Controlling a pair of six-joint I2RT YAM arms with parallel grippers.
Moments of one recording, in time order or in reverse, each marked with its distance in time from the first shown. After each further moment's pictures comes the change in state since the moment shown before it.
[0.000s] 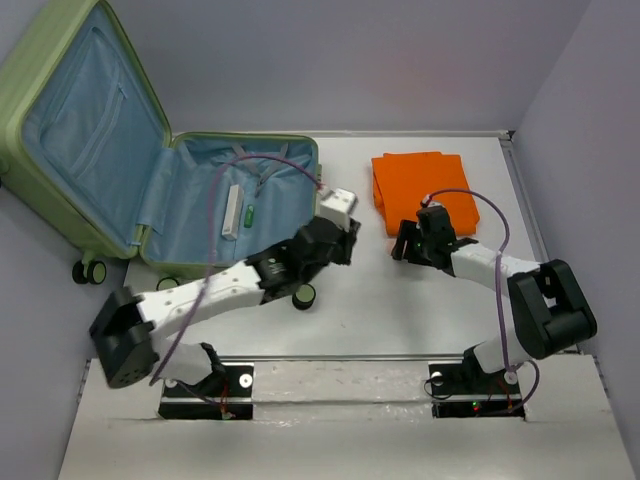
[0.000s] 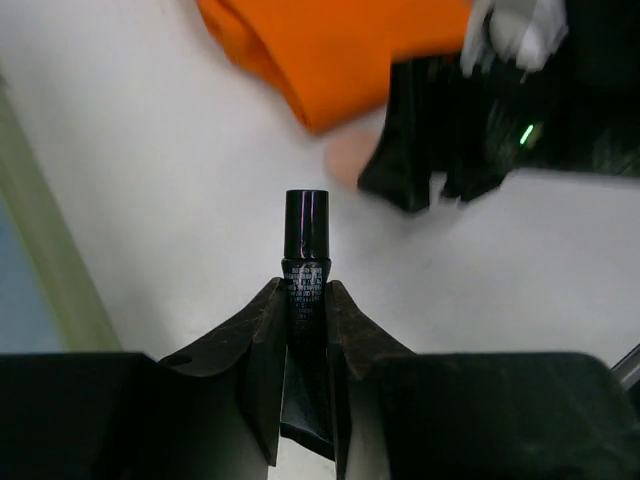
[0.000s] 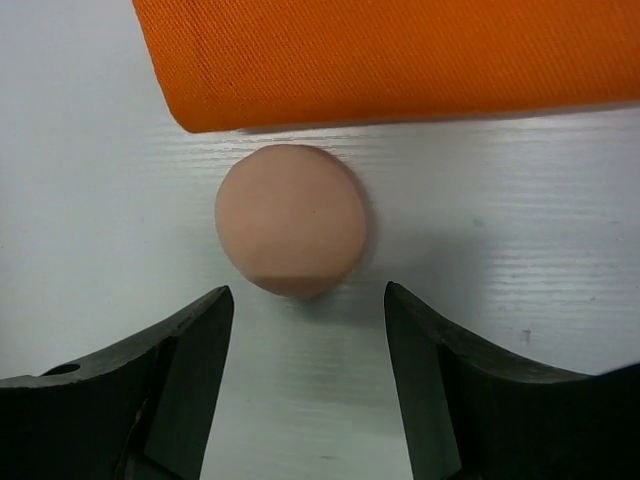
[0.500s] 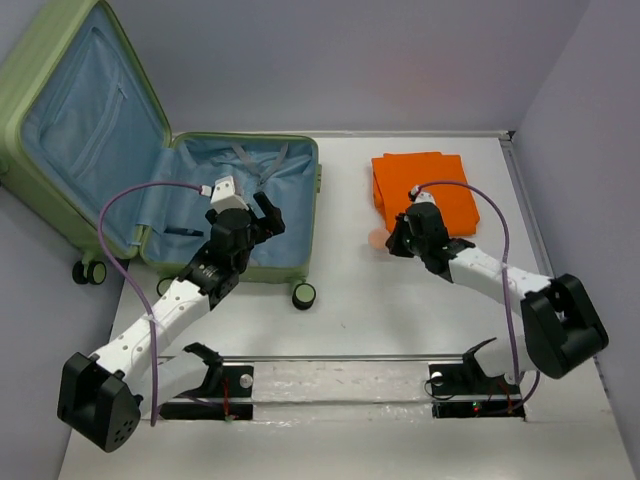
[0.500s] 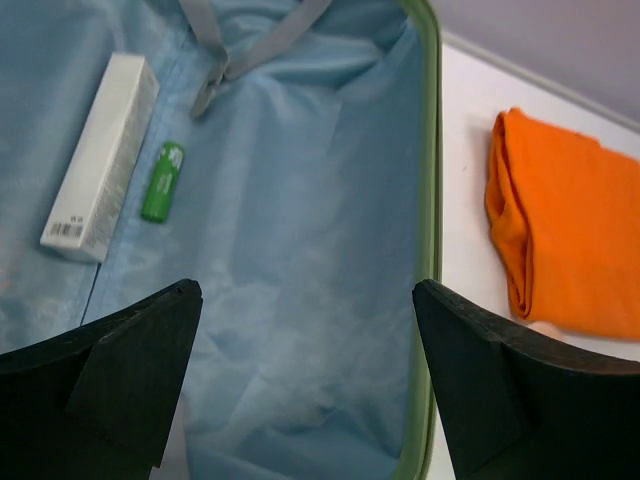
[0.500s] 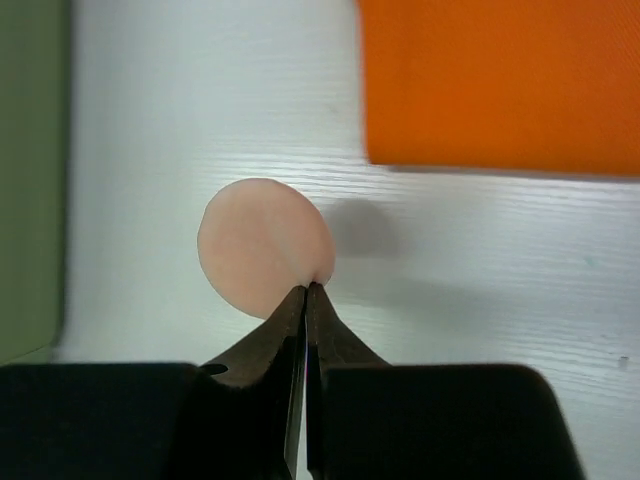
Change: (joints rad) left arm 0.540 -0.453 -0.269 0.019 -0.083 -0.224; right arm 0.114 -0.010 0.050 0.045 0.050 0.032
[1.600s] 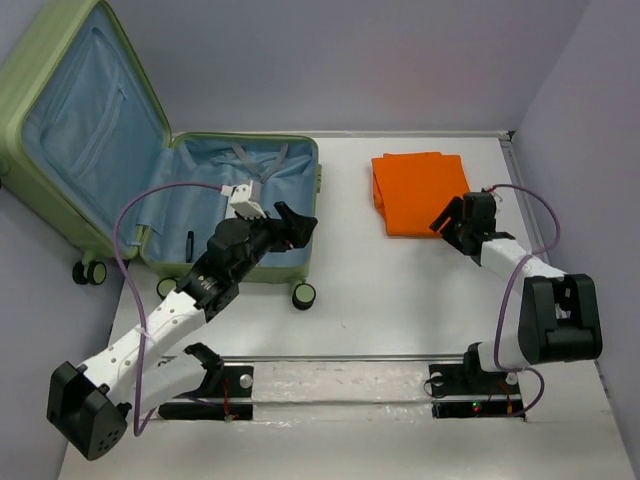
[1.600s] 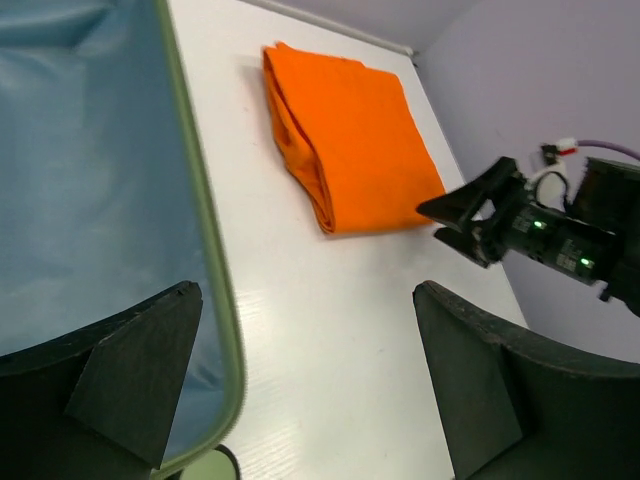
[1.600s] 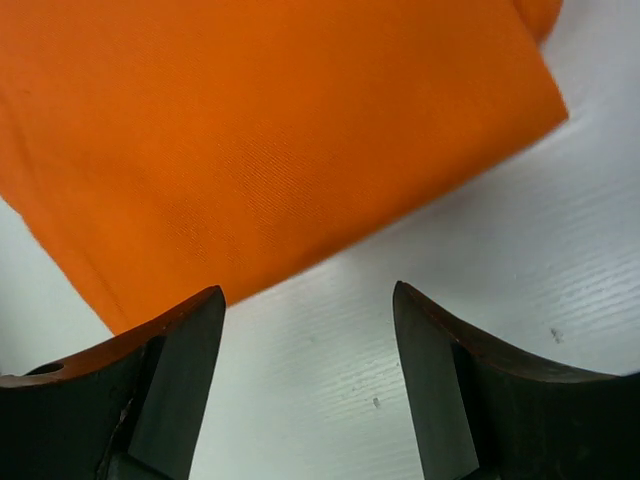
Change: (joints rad) left arm -0.078 -0.098 -0.035 0.093 0.343 -0.070; right arm -0.377 -0.031 0.052 -0.058 0.020 0.114
